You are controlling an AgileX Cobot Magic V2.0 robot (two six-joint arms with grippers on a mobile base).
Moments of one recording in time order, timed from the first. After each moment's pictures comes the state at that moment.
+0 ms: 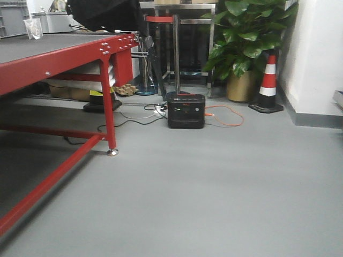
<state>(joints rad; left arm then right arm) -0.59 1.75 -2.02 0.32 0.85 -0.36 0.20 1.58 -1.87 0.16 0.88 0.00</state>
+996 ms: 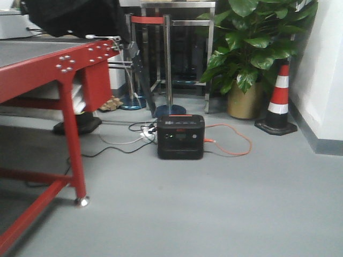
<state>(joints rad) -0.59 1.75 -2.02 0.32 0.85 -0.36 0.20 1.58 -1.87 0.16 0.88 0.00</state>
